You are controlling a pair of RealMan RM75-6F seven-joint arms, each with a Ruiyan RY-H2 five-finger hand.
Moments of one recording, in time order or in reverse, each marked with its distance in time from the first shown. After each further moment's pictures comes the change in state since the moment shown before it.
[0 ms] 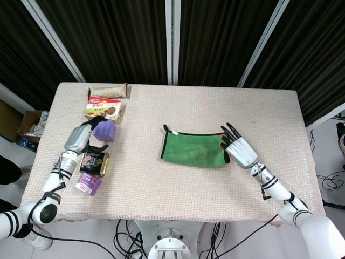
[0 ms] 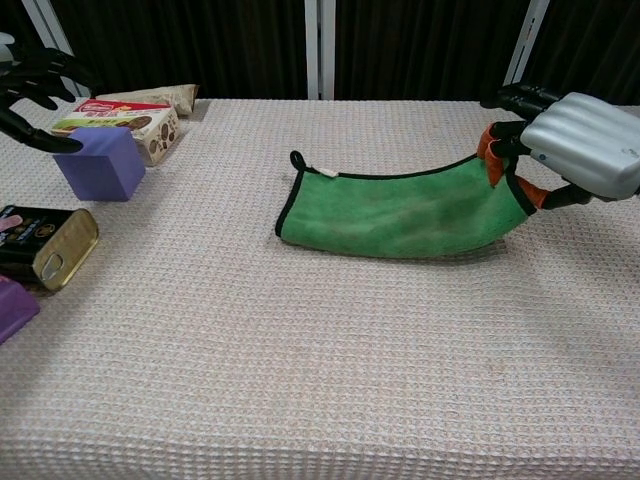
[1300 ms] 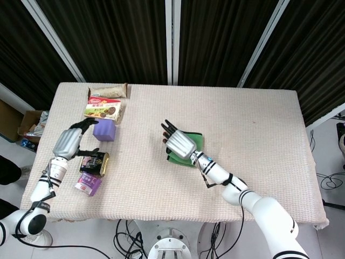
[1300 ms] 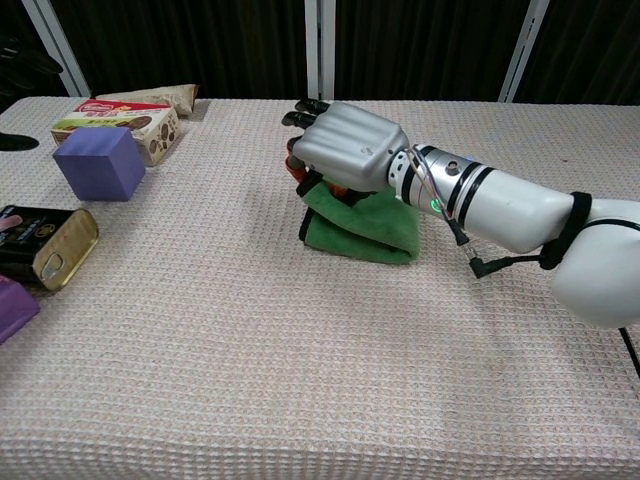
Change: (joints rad) left arm 0.072 0.067 0.039 -0.055 0.099 0.099 0.021; right arm 0.410 -0.287 0.152 0.025 0.062 -0.416 -0.246
